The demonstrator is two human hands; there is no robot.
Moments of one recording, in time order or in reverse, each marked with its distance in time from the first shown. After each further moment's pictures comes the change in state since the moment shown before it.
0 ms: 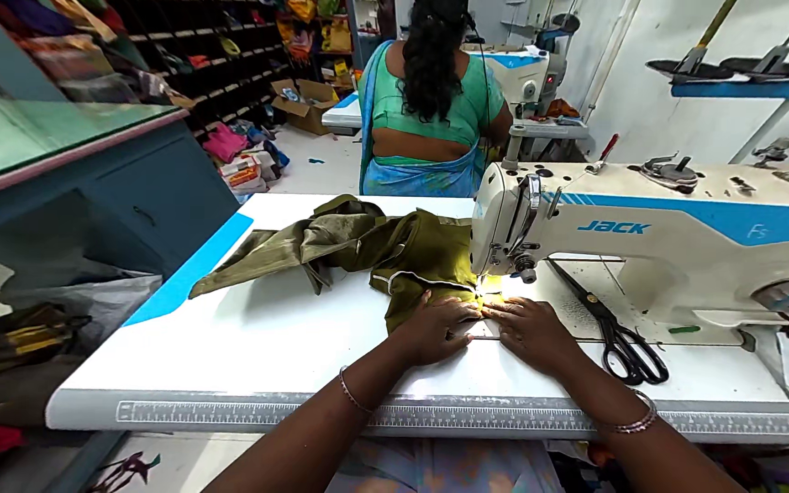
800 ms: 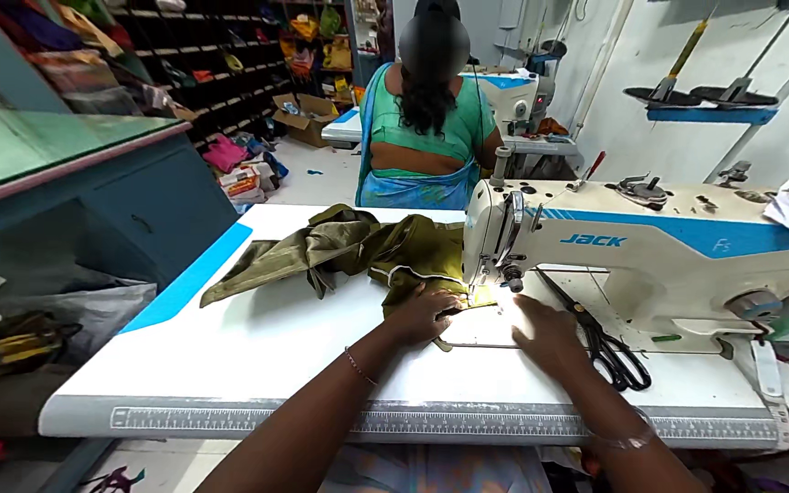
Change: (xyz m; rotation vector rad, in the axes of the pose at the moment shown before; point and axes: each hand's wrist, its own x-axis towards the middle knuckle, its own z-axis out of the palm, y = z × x) left_hand 0.029 -0.030 -0.014 0.005 -0.021 0.014; right_hand -0.002 -0.008 -0.036 -0.060 -0.073 0.429
